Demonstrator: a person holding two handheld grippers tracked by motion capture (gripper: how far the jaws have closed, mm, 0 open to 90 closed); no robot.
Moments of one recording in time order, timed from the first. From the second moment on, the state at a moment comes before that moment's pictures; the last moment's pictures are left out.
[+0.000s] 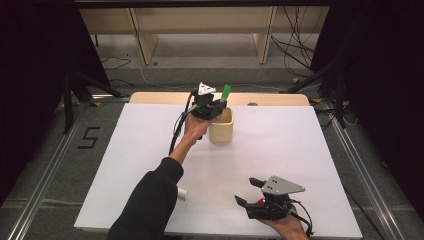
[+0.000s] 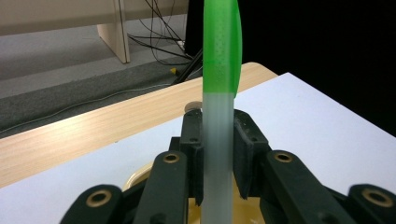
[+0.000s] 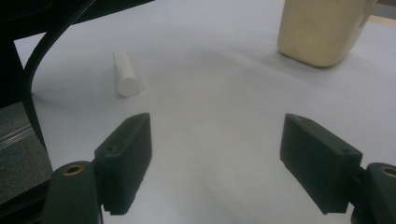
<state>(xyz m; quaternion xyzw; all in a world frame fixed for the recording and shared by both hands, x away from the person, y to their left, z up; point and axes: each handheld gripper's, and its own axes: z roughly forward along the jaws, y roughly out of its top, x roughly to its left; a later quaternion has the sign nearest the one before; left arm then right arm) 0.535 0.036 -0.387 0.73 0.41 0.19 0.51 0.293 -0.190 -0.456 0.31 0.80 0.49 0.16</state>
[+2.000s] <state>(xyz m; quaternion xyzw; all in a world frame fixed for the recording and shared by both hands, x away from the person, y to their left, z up) 0.408 0.121 -0.388 0.86 0.29 0.12 0.41 0.291 -0.184 -0.457 0.31 0.81 0.48 0.16</state>
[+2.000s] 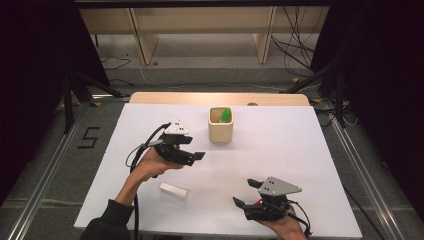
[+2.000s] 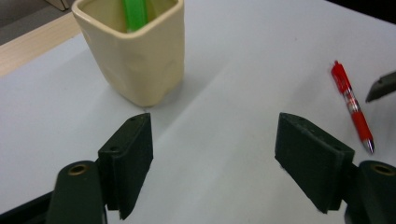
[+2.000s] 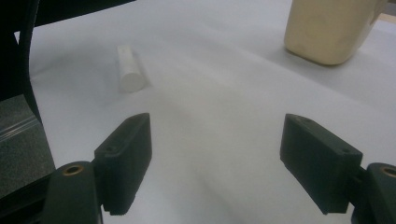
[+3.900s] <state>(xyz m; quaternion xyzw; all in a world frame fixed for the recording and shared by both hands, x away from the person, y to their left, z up) 0.372 0.163 -0.450 0.96 0.17 0.07 0.19 0.291 -0.183 -0.458 0.30 0.81 0.47 0.16</state>
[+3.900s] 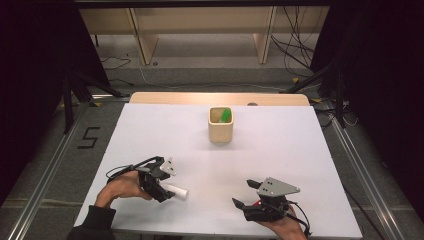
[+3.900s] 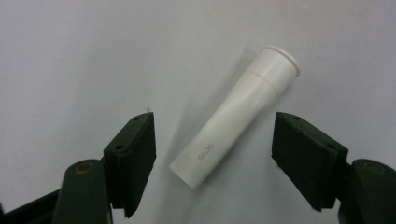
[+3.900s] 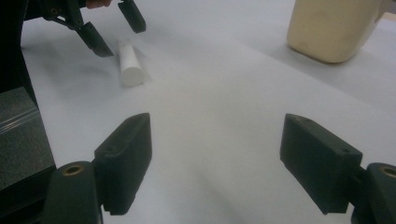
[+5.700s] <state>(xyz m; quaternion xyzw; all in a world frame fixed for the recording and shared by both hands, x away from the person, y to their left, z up) 0.377 0.160 -0.458 0.98 0.11 0.06 0.16 0.291 -0.181 -0.459 0.30 0.82 0.46 0.15</state>
